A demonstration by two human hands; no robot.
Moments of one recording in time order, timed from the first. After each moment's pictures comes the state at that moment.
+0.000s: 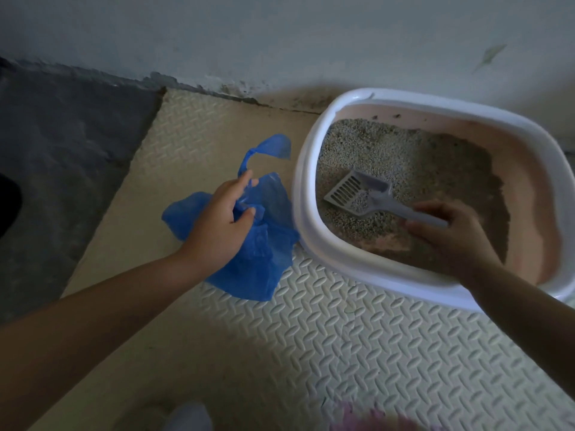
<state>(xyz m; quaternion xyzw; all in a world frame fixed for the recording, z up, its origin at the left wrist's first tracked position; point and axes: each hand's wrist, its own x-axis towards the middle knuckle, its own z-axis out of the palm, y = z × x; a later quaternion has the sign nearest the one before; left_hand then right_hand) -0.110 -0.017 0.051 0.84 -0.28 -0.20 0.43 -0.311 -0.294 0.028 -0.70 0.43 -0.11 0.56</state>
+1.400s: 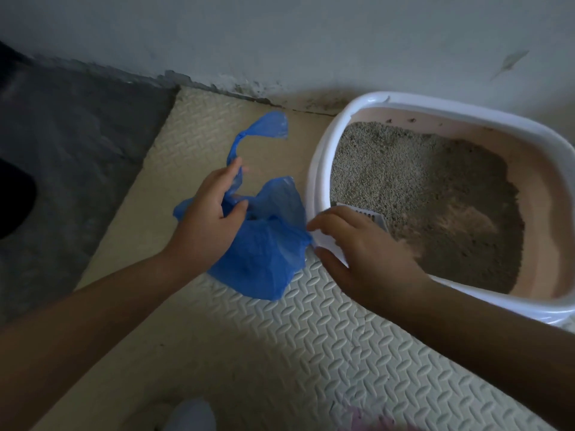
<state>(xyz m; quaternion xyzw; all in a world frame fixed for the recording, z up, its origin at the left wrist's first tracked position) -0.096 0.004 0.068 0.84 -0.29 -0.14 0.44 -0.252 -0.170 0.090 -0.96 0.04 -0.04 0.29</state>
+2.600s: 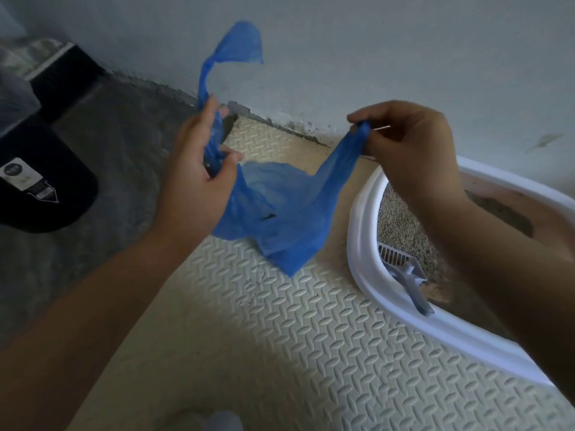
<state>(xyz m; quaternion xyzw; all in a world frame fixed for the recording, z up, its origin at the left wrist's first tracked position) -0.034 0.065 0.139 0.79 -0.27 0.06 0.55 -0.120 -0.159 0.188 -0.81 0.15 -0.24 0.51</state>
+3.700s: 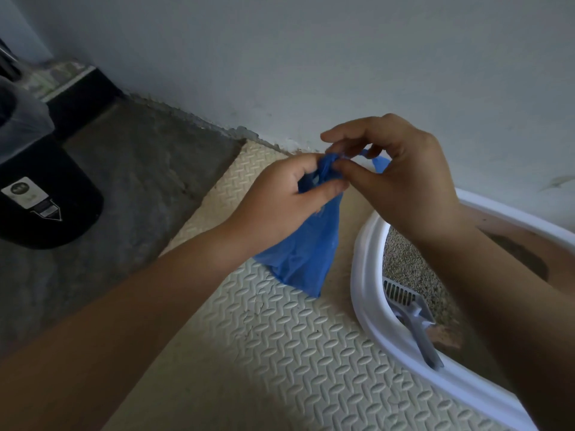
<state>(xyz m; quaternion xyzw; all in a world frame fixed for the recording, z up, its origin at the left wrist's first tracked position) -0.036 -0.012 0.166 0.75 -0.34 -0.11 0.55 -0.099 -0.159 0.201 -0.90 -0.07 -0.28 0.32</state>
